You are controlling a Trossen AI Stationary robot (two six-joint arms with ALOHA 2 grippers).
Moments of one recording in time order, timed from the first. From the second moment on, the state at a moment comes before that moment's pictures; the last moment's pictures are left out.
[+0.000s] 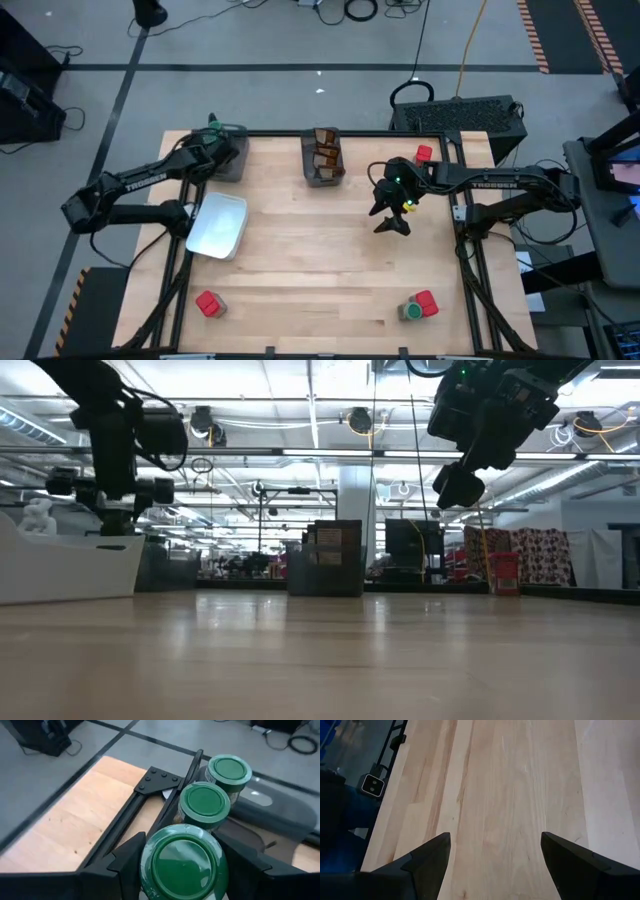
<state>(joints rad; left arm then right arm) 0.71 1.06 0.63 -0.78 -0.84 -1.17 -0.25 1.22 0.76 -0.43 -0.55 0.01</state>
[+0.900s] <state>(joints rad) 0.78 1.20 0.63 -0.69 -0.78 -0.96 -0.25 1.22 0.76 -0.44 -0.55 0.03</state>
